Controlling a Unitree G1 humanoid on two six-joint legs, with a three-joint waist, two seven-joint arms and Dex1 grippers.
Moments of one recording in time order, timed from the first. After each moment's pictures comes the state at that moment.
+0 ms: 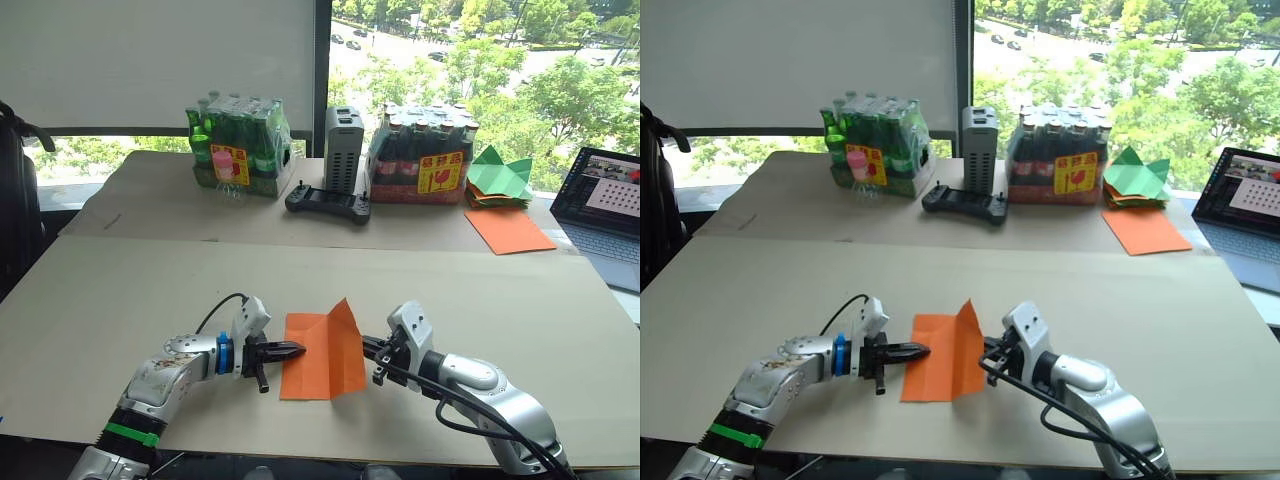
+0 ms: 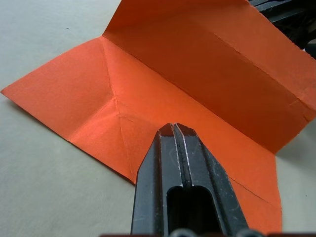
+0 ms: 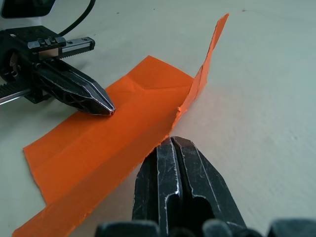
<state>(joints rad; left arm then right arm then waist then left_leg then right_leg) -0.29 0.56 -0.17 0.01 -0.46 0.57 -1.01 -0.11 -0.40 0.14 -0.46 0.38 0.72 0.58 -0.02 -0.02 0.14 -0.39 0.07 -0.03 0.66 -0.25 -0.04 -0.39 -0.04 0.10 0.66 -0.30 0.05</state>
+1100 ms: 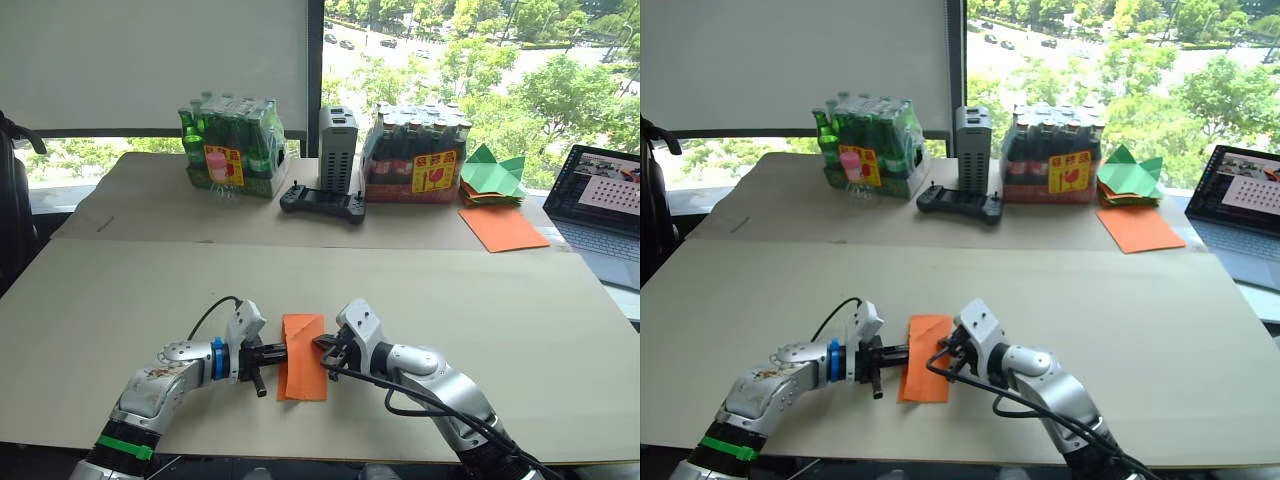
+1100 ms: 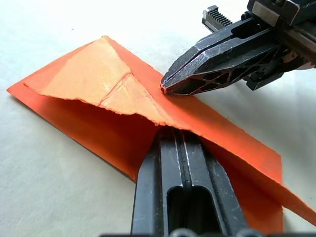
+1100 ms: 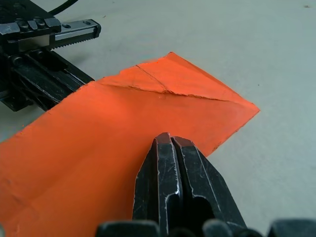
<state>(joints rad) -0.22 0.56 -0.13 -0.06 -0.46 0.58 -0.97 -0.28 -0.28 0.37 -0.27 0.21 0.67 0.52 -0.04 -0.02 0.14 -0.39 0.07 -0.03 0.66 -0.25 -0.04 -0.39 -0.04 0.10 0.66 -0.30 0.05</state>
